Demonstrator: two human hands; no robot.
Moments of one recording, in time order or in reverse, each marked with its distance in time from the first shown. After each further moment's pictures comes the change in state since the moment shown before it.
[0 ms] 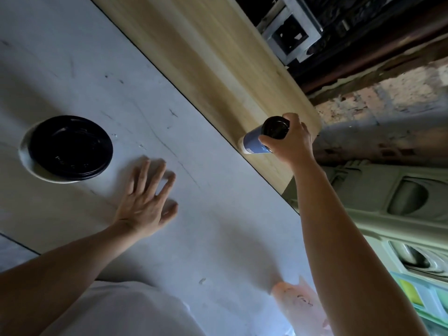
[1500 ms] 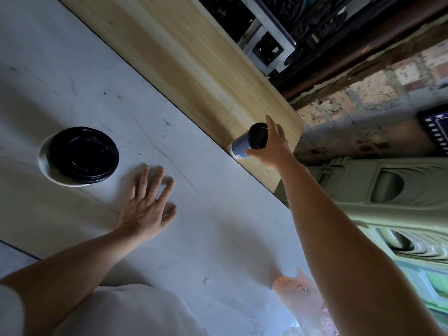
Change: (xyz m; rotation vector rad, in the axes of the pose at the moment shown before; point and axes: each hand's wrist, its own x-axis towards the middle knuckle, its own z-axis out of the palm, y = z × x) left_hand -0.002 -0.004 0.000 -0.068 -0.096 0.038; right_hand -0.024 -0.007 0.000 -0.035 -0.149 0.023
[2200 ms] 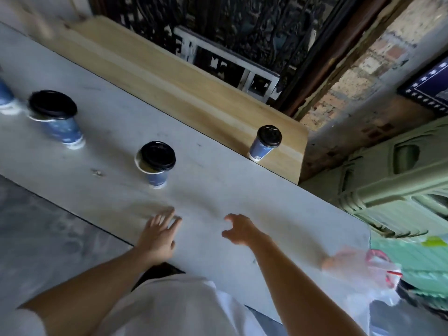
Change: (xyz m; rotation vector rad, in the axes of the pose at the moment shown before) left_hand -0.126 -0.067 -0.036 0.030 -0.278 0.025; right_hand -0.210 -0.012 0.180 -0.001 -0.398 -0.024
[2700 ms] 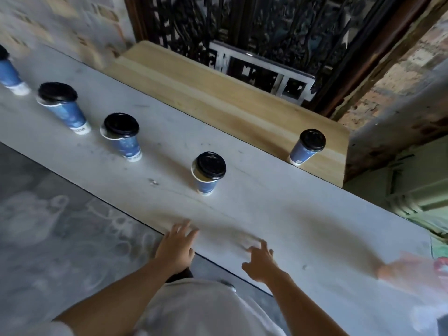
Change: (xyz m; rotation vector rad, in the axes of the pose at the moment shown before) left_hand -0.060 -0.080 -0.014 0.017 -0.089 -0.073; right_hand -0.026 -0.056 0.099 -0.035 -0.016 0.035
